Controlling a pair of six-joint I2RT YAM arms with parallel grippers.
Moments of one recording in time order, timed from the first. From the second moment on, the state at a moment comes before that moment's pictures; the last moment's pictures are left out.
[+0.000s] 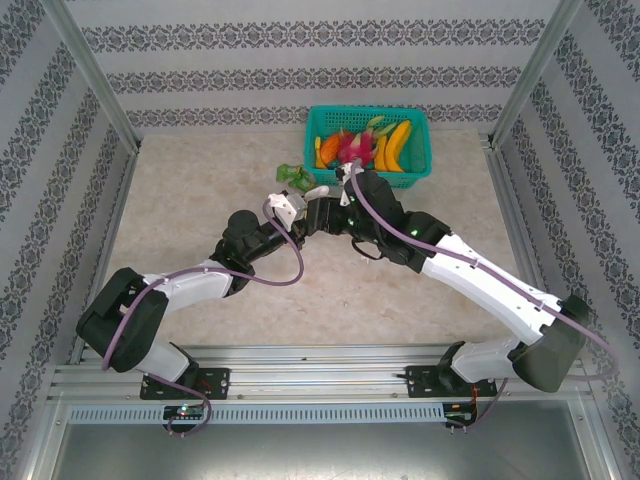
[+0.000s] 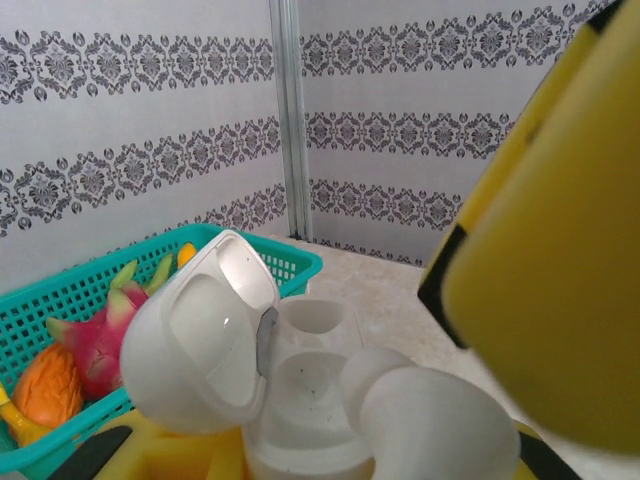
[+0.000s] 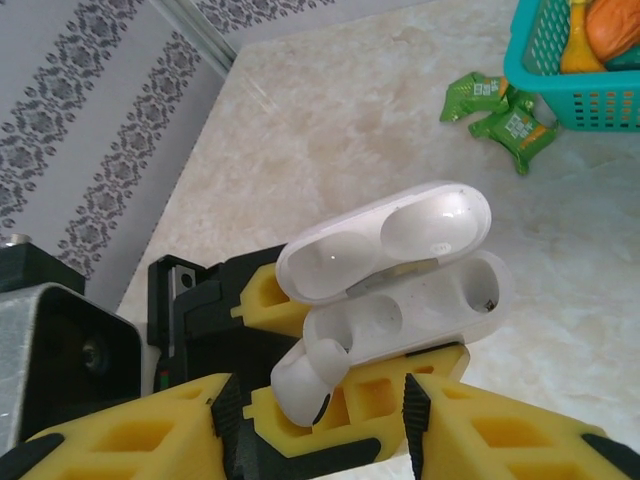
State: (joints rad) left arm -0.58 1.49 0.68 0.88 0.34 0.04; right arm 0.81 1.33 1.29 -0.50 0.04 0.67
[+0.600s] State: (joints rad) left arm -0.58 1.50 0.68 0.88 0.34 0.04; right arm 0.83 1.40 1.34 -0.54 0.07 0.64
